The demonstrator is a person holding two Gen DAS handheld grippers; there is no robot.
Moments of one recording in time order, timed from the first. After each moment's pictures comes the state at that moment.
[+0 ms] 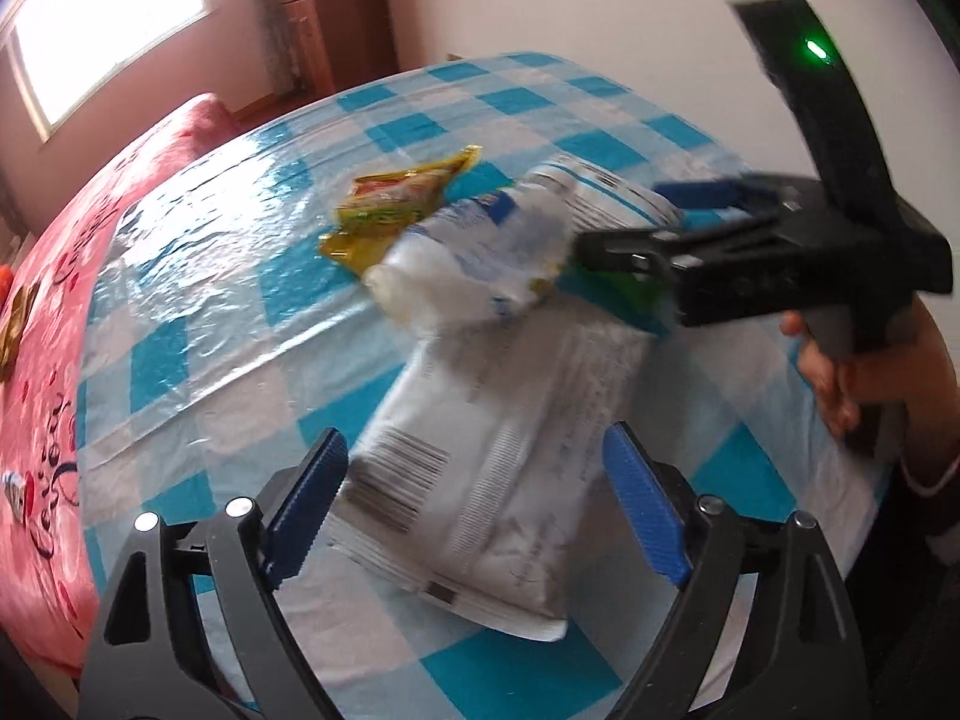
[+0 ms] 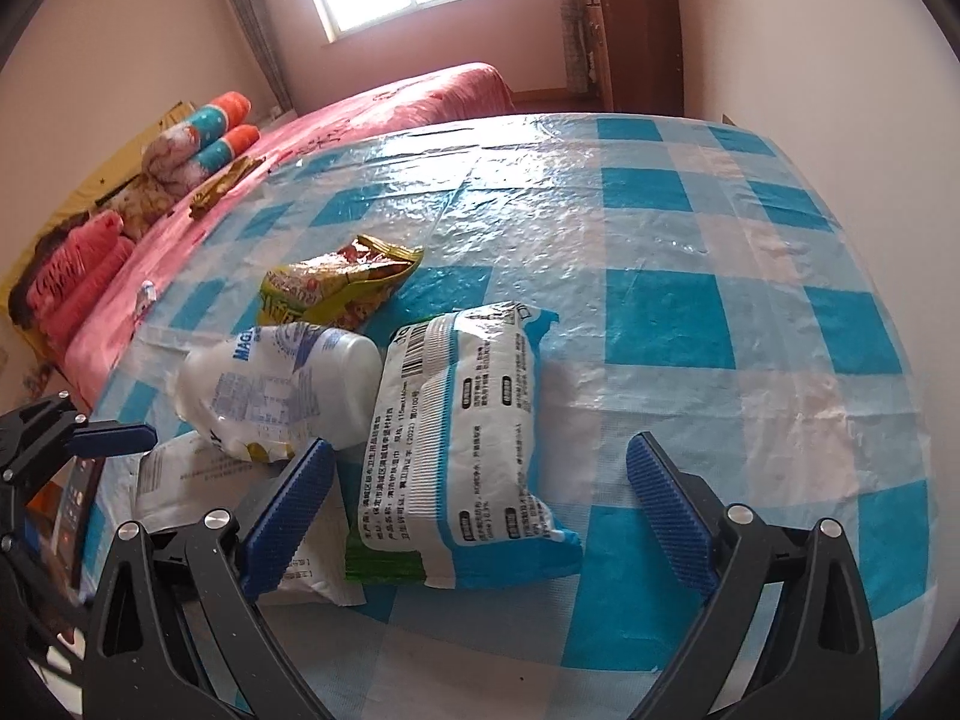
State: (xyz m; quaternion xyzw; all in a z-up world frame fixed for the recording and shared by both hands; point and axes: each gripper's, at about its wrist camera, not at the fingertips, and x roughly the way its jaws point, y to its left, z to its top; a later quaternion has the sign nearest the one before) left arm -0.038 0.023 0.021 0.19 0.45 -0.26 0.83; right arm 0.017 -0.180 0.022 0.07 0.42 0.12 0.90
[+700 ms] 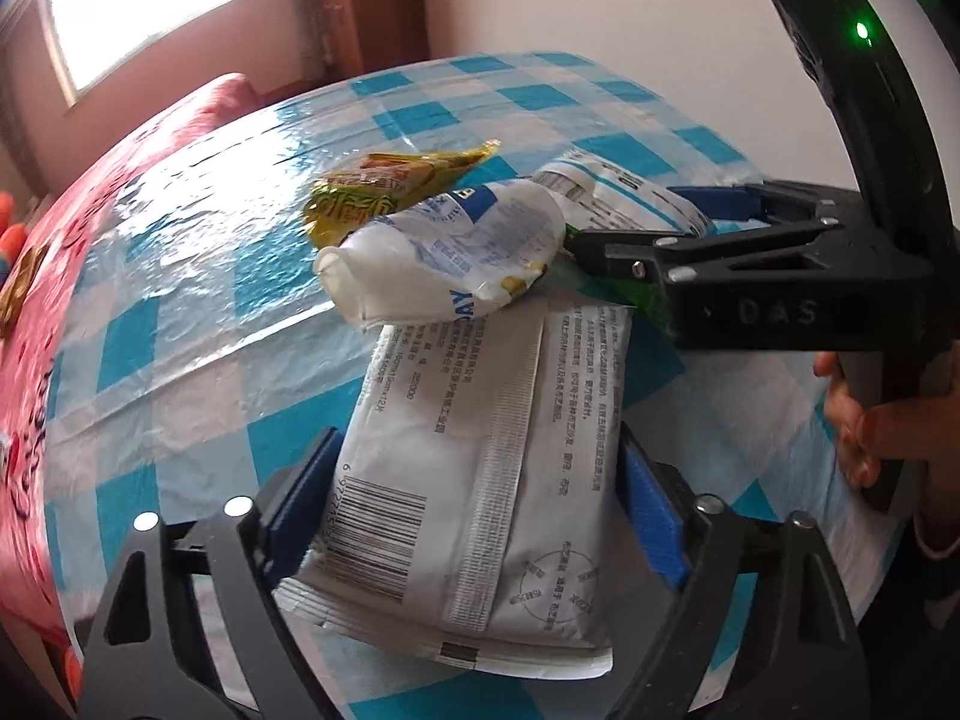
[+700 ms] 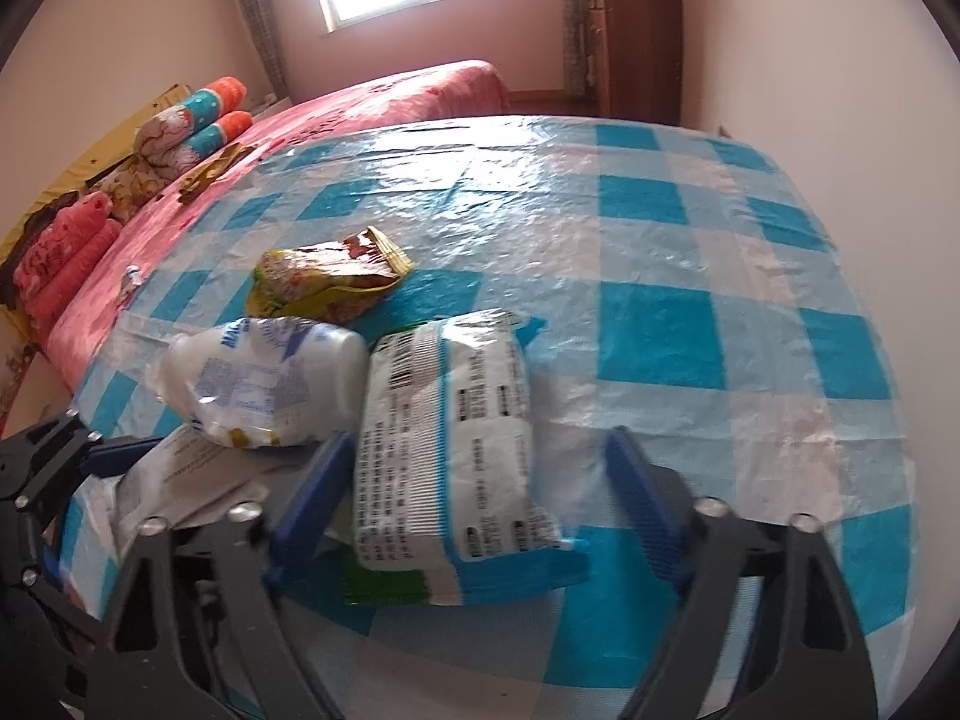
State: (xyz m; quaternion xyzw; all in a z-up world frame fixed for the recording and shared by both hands) left arm -0.031 0.004 0.001 0.14 0.46 -0.21 0.85; right arm 0.019 -0.178 0.023 0.05 0.42 0.10 0.90
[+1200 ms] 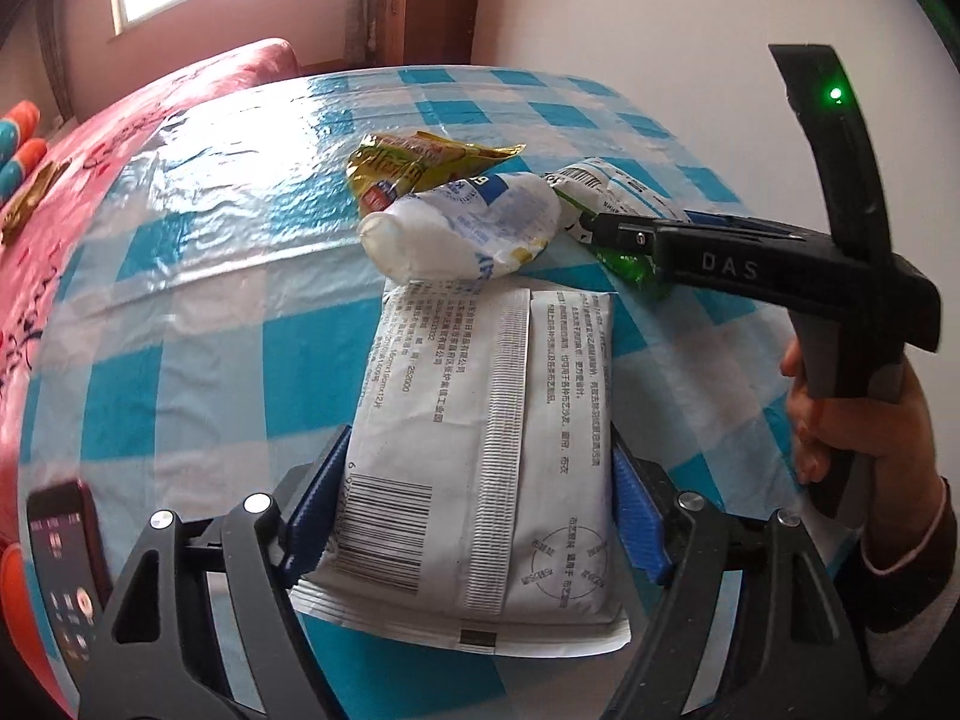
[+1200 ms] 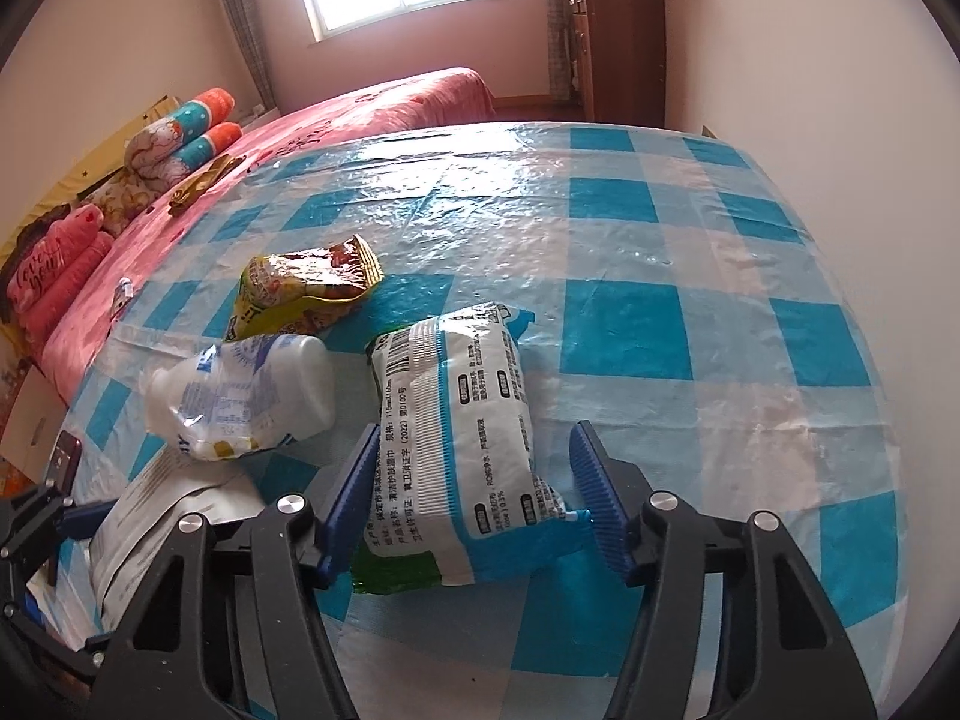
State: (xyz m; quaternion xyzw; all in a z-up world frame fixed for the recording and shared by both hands) left arm -0.064 0.030 0.007 0.05 0.47 -0.20 0.86; right arm 0.015 -0.191 0.023 0.06 0.41 0.09 0.90
